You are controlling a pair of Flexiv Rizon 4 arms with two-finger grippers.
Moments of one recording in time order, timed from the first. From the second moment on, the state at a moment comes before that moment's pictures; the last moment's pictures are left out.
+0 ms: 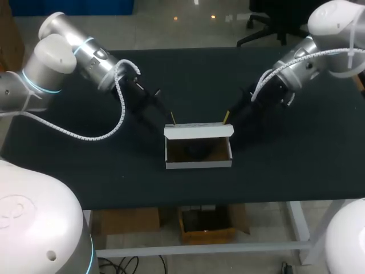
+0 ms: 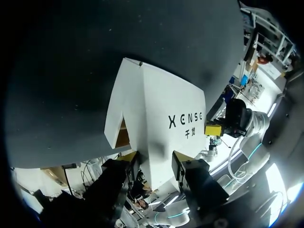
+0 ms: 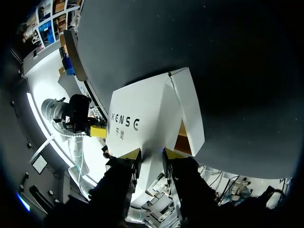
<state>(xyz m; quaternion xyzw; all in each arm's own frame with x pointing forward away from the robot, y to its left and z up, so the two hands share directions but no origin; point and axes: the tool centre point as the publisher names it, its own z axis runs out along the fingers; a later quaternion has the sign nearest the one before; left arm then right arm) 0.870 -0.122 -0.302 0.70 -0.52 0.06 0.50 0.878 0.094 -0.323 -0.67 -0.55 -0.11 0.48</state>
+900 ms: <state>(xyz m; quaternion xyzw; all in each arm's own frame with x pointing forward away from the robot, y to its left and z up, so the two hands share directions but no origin) 0.874 -0.127 -0.299 0.70 -0.51 0.06 0.51 0.885 0.101 -0.323 -0.67 -0.55 -0.10 0.49</state>
